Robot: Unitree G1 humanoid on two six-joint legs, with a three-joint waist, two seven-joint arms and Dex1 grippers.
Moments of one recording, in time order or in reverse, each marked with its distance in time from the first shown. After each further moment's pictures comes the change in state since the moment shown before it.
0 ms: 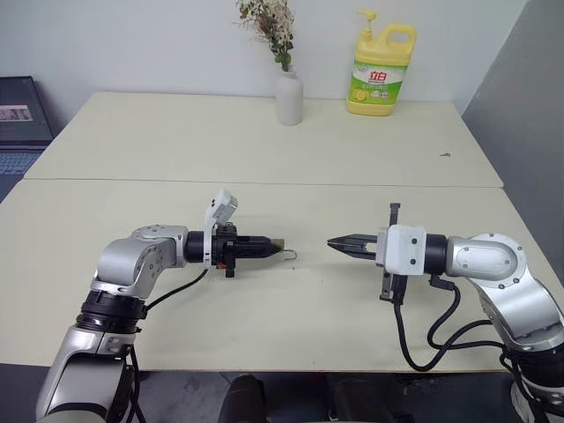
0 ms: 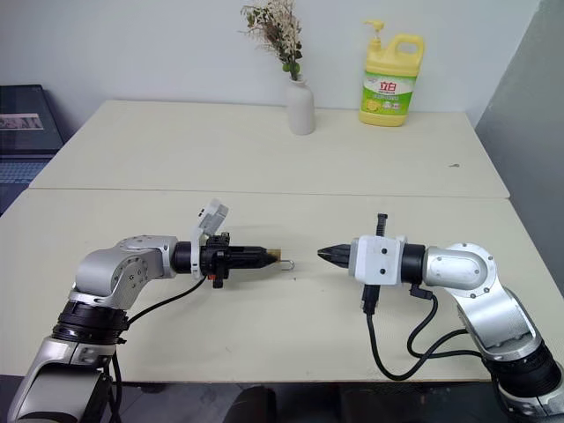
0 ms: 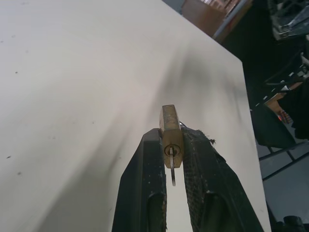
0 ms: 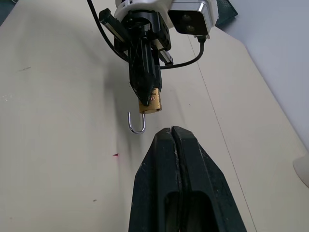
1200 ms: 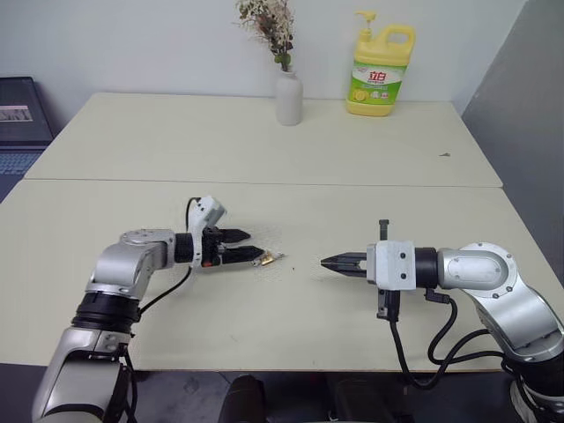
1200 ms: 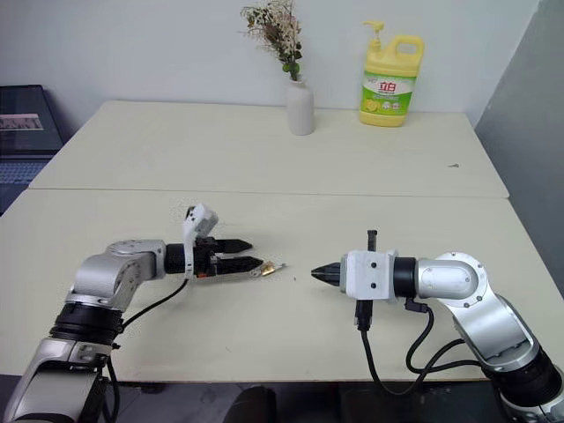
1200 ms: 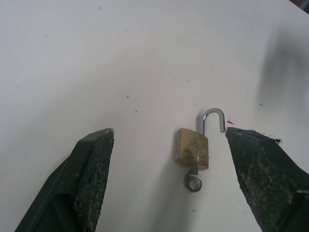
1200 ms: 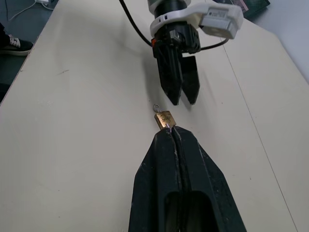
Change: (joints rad) left arm 0.014 0.043 0.025 0.110 0.160 -0.193 0.064; right arm 0.018 -0.020 0.061 -0.057 0.019 0.080 0.023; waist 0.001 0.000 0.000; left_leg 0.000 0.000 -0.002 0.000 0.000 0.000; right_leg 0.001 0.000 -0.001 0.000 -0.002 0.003
